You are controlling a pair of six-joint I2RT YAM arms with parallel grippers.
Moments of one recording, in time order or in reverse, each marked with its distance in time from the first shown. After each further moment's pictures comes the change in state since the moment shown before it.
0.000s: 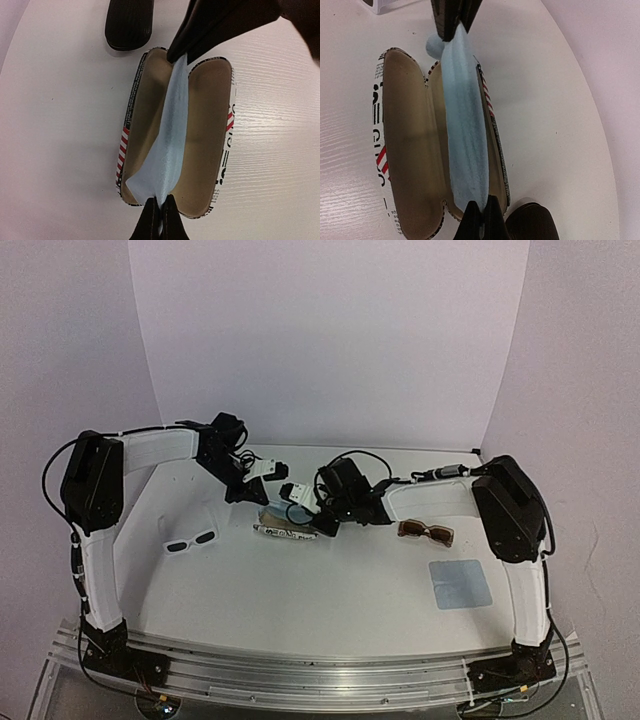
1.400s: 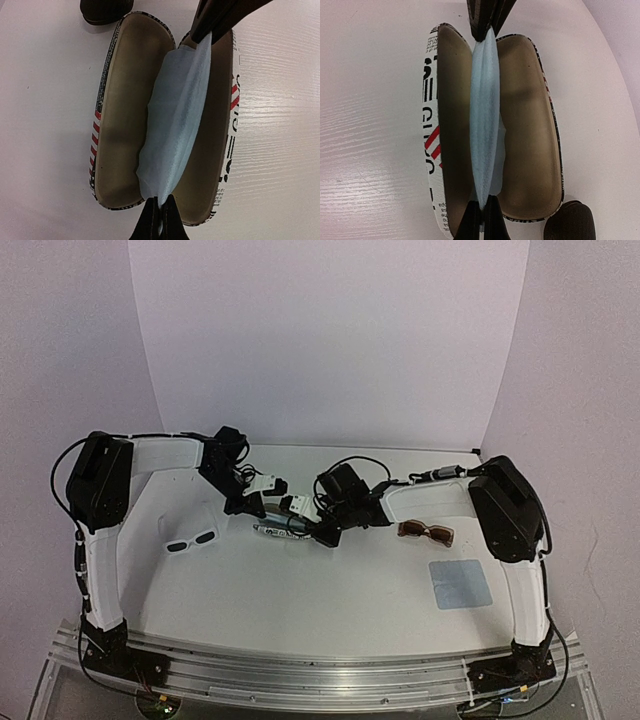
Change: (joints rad) left arm 0.000 0.040 -0.060 0.038 -0.035 0.056; right arm -0.005 0.018 -0.001 -0.090 -0.127 0.009
